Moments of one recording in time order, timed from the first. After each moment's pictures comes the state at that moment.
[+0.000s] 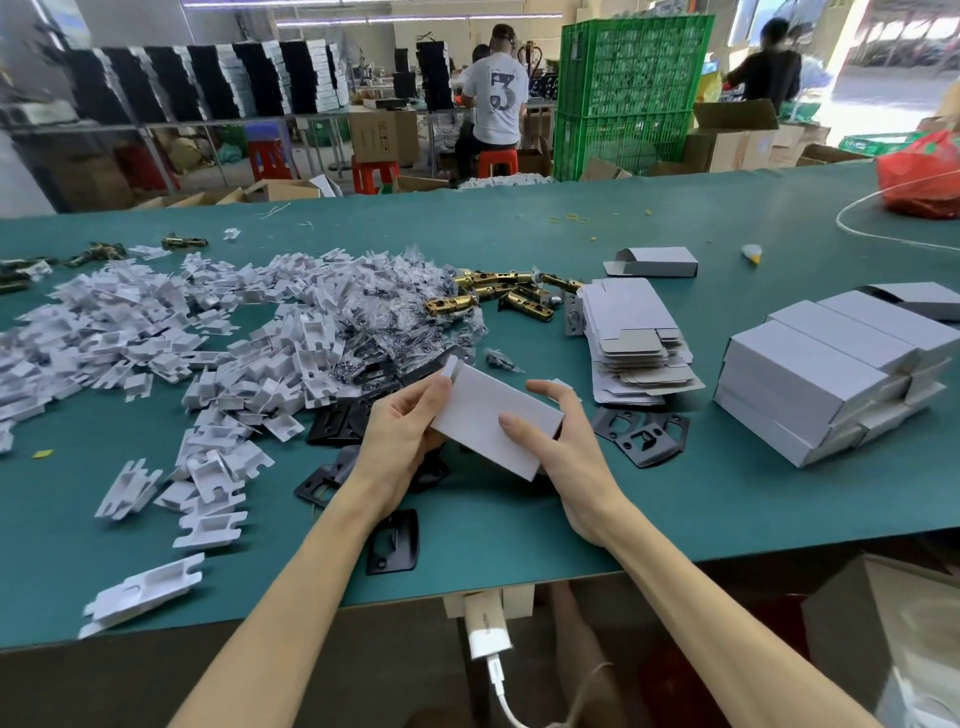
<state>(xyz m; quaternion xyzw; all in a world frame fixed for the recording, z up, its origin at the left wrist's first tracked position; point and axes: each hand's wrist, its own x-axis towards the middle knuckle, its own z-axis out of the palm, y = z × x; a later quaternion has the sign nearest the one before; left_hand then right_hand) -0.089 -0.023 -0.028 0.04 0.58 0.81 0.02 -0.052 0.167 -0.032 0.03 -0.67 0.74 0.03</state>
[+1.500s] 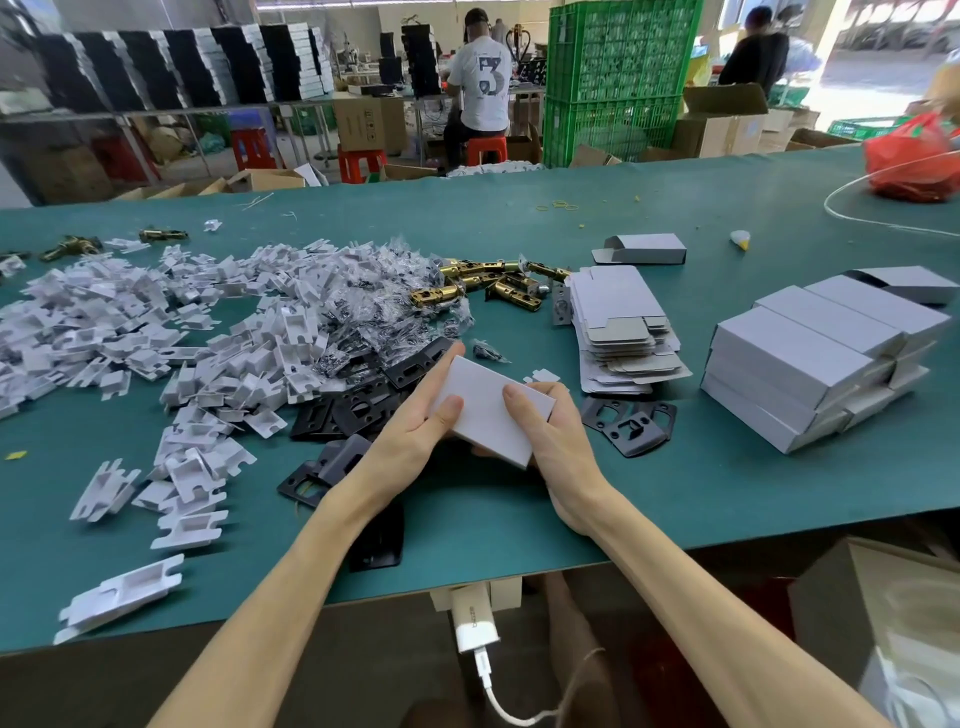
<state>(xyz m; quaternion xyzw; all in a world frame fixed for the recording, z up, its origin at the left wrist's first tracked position) -0.076 -0.014 -0.019 0.20 0.79 0.58 0.02 -0.059 0.165 -0.031 0.00 -0.61 0.80 0.02</state>
